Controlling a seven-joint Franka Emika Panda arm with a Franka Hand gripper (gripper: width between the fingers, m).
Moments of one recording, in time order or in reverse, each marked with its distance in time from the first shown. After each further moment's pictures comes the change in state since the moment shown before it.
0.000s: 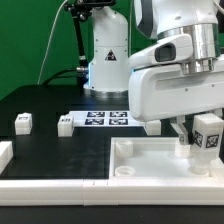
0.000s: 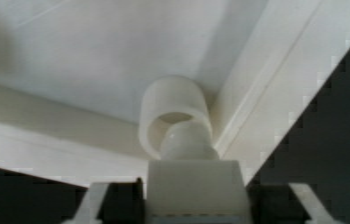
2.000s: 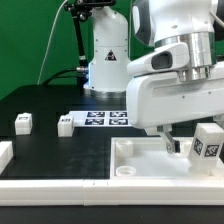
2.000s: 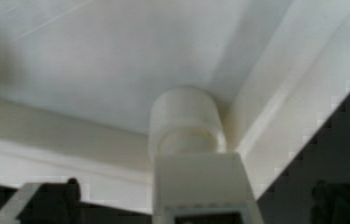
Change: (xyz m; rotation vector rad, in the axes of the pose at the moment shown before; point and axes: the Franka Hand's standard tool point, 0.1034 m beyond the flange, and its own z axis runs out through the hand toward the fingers) arm -0.001 0.001 -0.002 -0.006 0.017 0.000
